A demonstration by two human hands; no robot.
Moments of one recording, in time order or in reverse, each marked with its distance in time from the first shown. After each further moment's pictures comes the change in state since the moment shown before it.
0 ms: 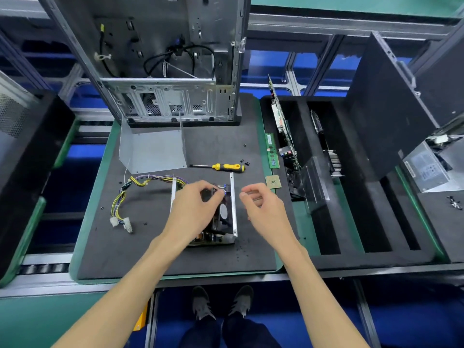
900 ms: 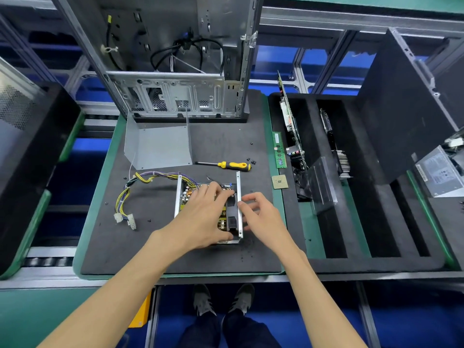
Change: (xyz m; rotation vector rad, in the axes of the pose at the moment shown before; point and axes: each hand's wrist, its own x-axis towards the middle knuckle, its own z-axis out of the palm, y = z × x) left_hand 0.006 -0.029 0.007 0.651 -0.365 0.419; right_hand 0.012 0.029 0.020 0.002 -0.159 0.122
